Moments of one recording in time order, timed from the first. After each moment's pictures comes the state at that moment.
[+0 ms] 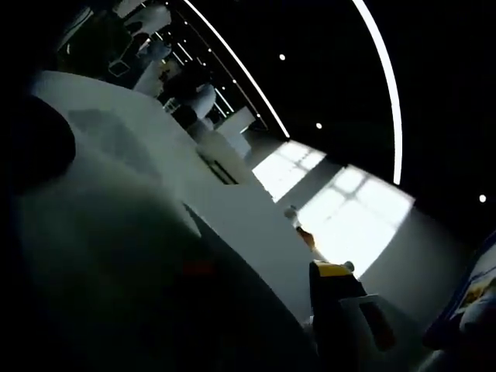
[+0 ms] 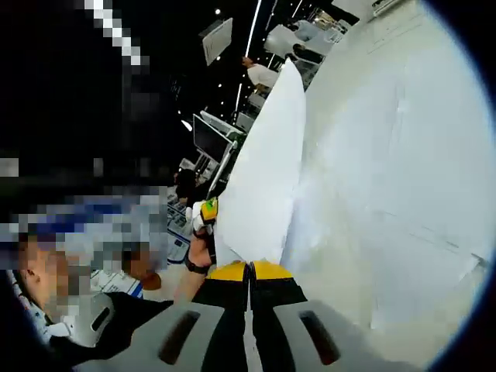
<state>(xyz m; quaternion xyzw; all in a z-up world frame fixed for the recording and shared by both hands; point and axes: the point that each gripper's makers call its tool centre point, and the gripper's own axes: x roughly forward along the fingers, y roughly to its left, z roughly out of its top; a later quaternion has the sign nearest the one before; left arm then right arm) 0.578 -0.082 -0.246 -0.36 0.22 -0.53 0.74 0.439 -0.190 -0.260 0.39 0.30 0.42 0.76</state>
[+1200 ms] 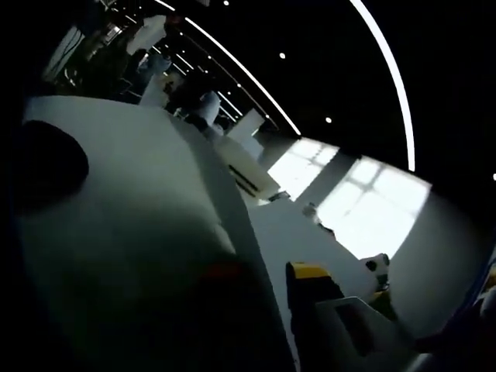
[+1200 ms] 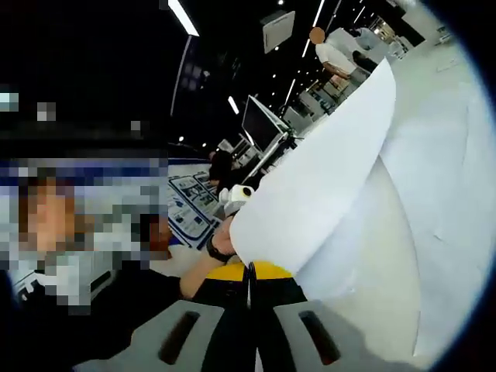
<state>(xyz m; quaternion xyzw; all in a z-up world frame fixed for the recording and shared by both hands) 0.594 -0.071 -0.258 -0.31 0.20 -0.50 0.79 0.425 -0.153 -0.240 0.32 0.24 0.51 0.76</state>
